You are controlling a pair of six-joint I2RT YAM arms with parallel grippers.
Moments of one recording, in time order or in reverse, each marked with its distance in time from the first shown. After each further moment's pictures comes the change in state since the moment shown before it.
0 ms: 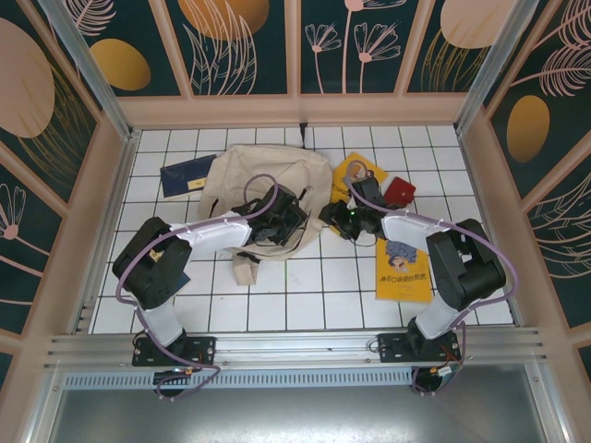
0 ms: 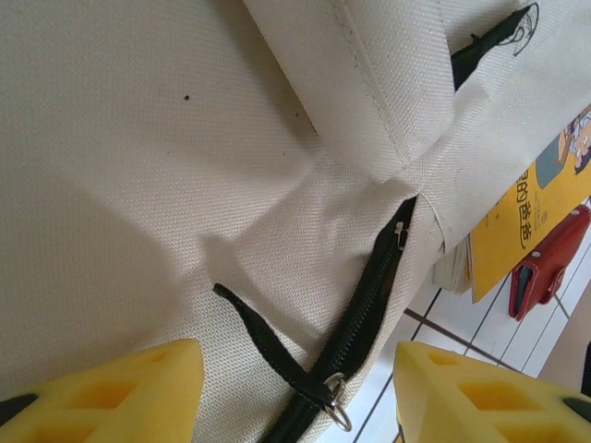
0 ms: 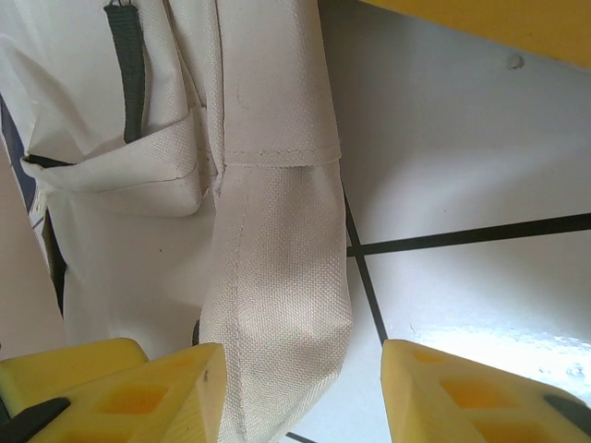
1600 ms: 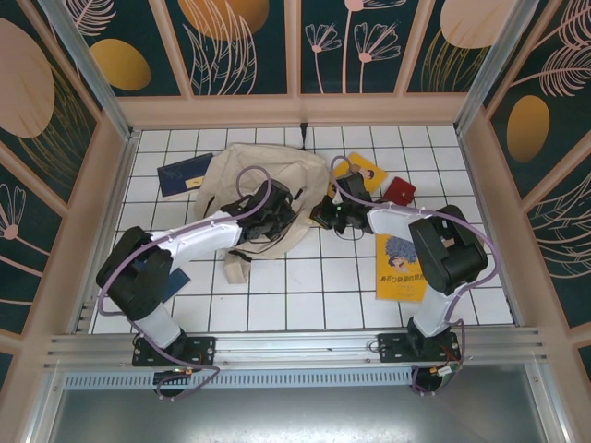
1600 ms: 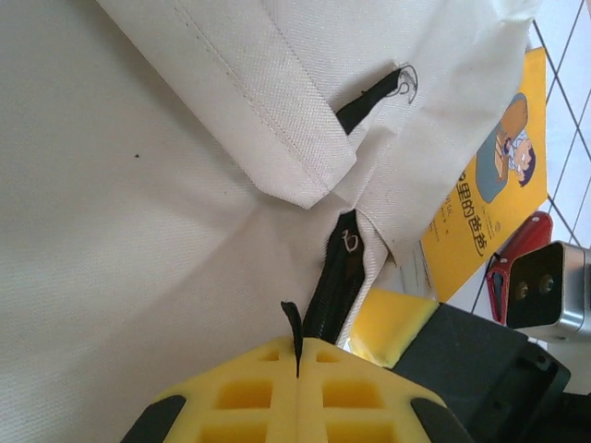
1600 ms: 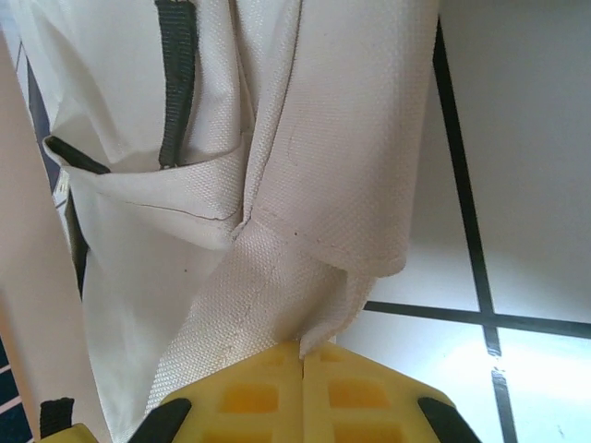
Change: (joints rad) left arm 0.009 -0.120 -0.013 -0.060 -0.108 0.154; right arm 0.051 0.141 0.101 0.095 -0.032 0.009
